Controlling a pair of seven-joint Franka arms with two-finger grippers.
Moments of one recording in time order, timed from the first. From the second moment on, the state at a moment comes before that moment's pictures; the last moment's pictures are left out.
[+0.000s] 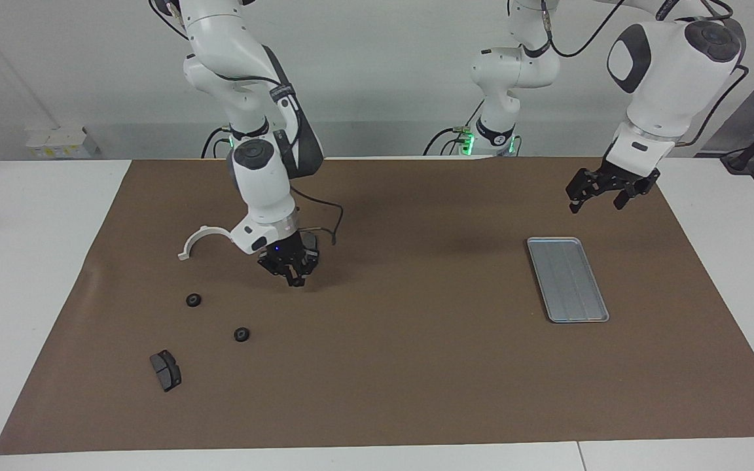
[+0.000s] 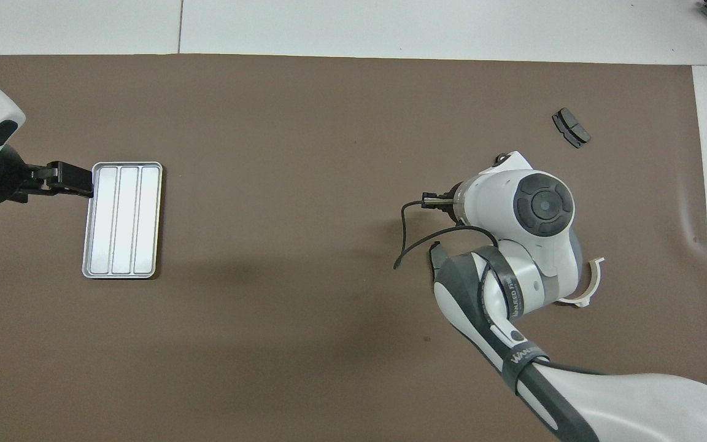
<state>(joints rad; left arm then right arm) -0.11 0.00 0.04 -1.73 0.00 1.77 -0.08 0.31 0.24 0.06 -2.03 0.00 2.51 0.46</state>
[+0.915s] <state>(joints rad) -0.11 0.00 0.04 -1.73 0.00 1.77 -0.08 0.63 0.68 0.06 -1.38 -0.11 2.28 0.93</state>
